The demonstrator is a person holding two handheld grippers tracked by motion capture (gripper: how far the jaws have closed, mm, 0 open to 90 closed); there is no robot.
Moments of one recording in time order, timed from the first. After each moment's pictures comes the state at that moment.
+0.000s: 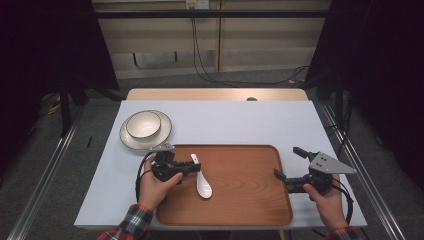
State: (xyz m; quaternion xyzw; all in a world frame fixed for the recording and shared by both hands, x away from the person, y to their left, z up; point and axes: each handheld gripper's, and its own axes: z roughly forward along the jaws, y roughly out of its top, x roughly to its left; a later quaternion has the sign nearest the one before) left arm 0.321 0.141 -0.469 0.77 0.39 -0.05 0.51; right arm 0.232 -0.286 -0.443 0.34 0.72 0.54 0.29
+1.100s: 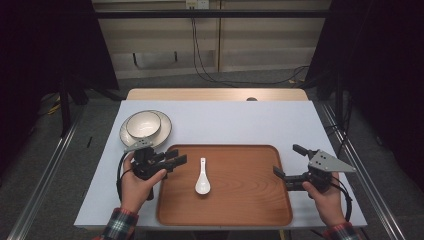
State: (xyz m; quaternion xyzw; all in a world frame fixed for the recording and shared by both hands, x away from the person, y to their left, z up) left arm 0.313 0.184 -0.437 0.72 0.39 0.01 0.57; right arm 0.236 -0.284 -0.440 0.34 0.71 0.54 0.30
